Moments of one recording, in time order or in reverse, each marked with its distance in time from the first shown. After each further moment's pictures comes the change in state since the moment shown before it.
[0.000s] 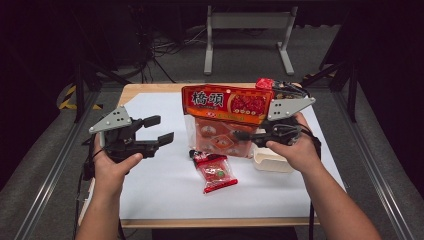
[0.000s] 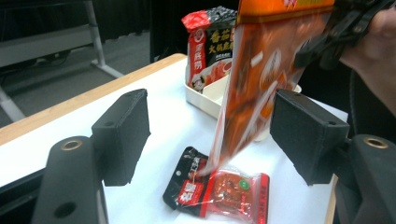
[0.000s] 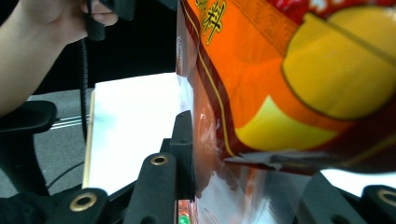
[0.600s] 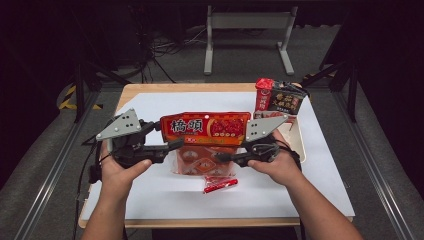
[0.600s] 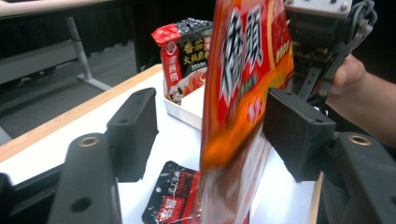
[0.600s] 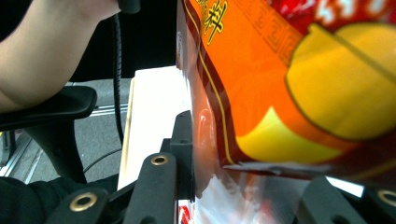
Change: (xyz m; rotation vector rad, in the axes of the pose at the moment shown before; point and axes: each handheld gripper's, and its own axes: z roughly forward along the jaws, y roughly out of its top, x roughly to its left) left arm -0.027 0.013 0.003 -0.023 -0.057 0.073; right arm 0.027 -0.017 0.042 0.014 0.150 -0.011
